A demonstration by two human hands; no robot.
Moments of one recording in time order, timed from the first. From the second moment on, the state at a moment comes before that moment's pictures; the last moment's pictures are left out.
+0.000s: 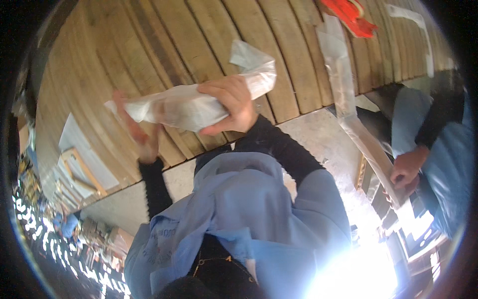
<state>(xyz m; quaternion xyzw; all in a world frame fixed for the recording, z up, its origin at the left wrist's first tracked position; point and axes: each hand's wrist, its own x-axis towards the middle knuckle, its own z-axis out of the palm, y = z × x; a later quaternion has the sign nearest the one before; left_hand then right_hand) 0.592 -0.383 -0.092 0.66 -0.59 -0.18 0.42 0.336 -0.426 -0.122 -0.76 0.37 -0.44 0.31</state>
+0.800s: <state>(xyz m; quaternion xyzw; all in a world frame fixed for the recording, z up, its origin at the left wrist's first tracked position) 0.527 -0.432 -0.022 0.59 -0.74 -0.30 0.11 -0.208 -0.723 -0.218 -0.65 0.72 -0.06 0.24</state>
